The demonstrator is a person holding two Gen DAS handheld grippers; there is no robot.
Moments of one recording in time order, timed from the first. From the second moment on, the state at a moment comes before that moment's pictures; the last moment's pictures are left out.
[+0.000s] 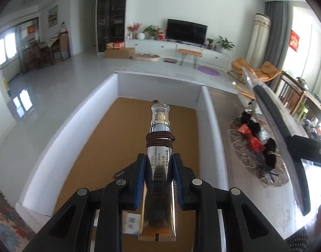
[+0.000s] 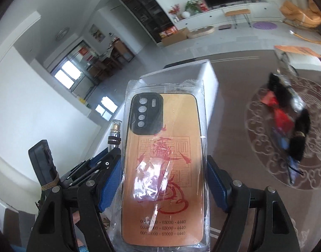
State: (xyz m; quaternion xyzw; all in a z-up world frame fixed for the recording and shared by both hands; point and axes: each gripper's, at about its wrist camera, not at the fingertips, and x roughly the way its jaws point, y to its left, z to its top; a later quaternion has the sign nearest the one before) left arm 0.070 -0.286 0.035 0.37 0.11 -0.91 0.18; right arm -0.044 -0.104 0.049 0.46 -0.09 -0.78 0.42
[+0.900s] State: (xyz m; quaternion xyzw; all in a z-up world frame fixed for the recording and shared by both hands) left arm -0.026 -0.001 -0.036 0.45 0.10 -0.88 -0.09; right arm -0.078 0.208 -0.117 0.47 -0.08 -0.87 -0.11
